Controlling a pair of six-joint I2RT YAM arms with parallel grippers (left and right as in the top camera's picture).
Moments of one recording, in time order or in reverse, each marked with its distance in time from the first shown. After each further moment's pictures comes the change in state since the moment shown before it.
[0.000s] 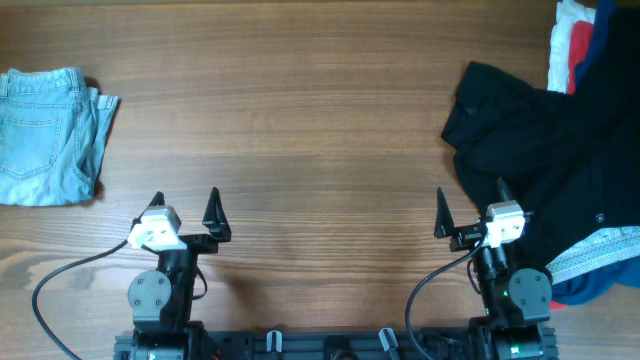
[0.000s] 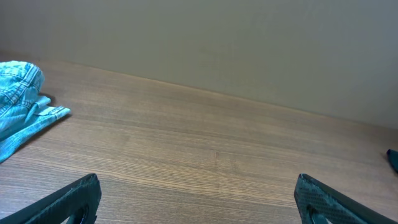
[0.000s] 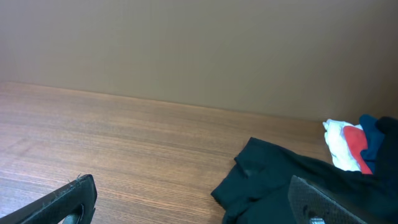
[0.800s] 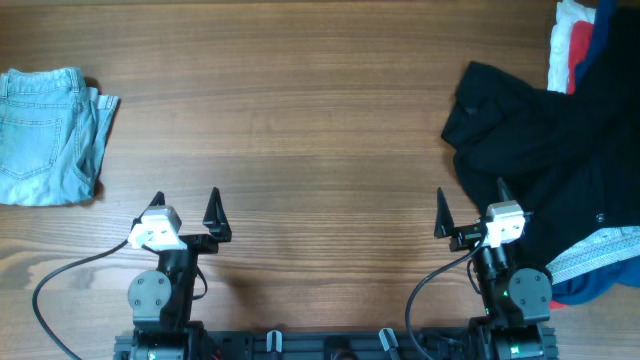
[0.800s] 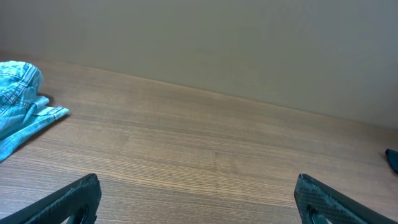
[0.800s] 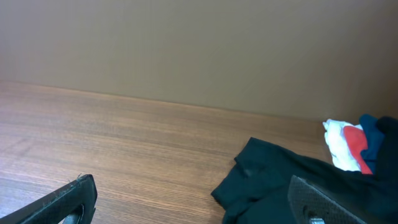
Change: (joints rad) left arm 0.000 0.000 0.000 0.000 0.004 0.000; right arm 0.000 0.000 0.000 0.000 0.000 0.004
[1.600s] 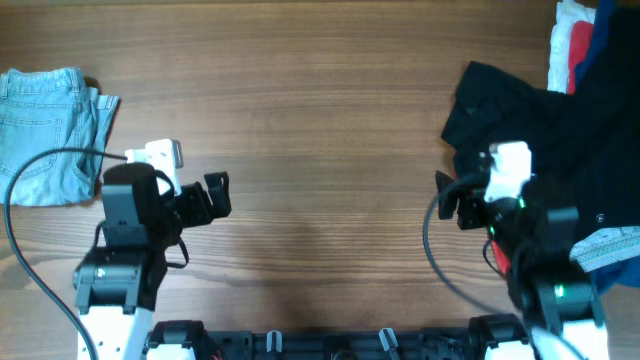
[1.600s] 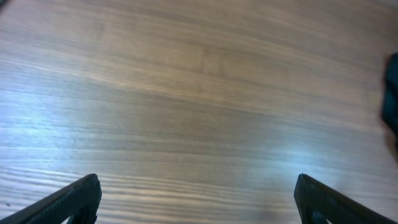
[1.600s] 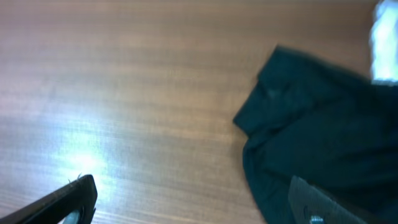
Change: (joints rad) left arm 0.000 0.829 0.775 -0.663 0.141 -0.021; right arm -0.005 0.734 0.679 -0.583 -0.045 0.098
